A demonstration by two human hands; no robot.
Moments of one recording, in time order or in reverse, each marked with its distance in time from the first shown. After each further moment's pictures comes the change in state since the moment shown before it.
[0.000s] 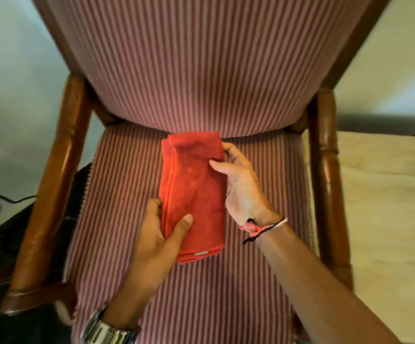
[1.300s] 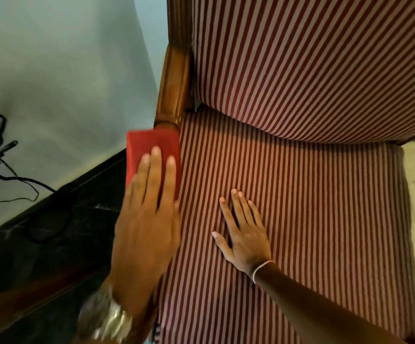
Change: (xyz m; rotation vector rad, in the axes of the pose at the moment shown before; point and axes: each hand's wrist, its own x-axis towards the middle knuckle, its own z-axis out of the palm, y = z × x) left_hand 0.107 -0.052 -0.230 1.272 0.133 0.394; right_hand 0.069 0.279 0.013 -2.068 -0.001 -0.484
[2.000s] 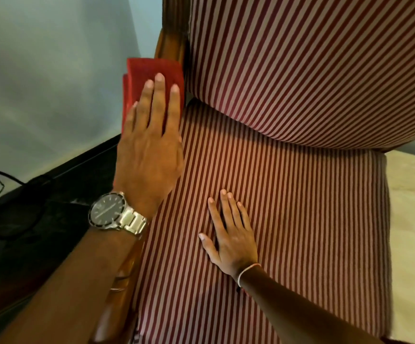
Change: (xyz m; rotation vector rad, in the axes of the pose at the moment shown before) left_hand 0.103 0.013 -0.016 -0.018 0.037 -0.022; right_hand 0.001 -0.003 -0.001 -0.060 0.009 0.006
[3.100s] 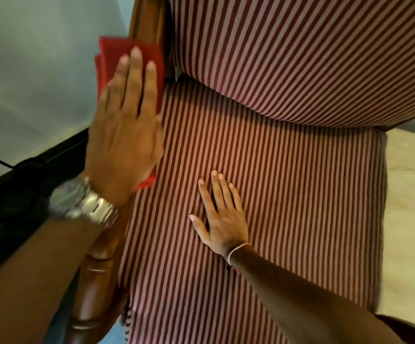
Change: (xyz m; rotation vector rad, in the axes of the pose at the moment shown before) left_hand -0.007 -0.005 0.002 0.008 -0.013 0.026; right_hand 0.001 0.002 0.002 0.037 0.007 -0.008
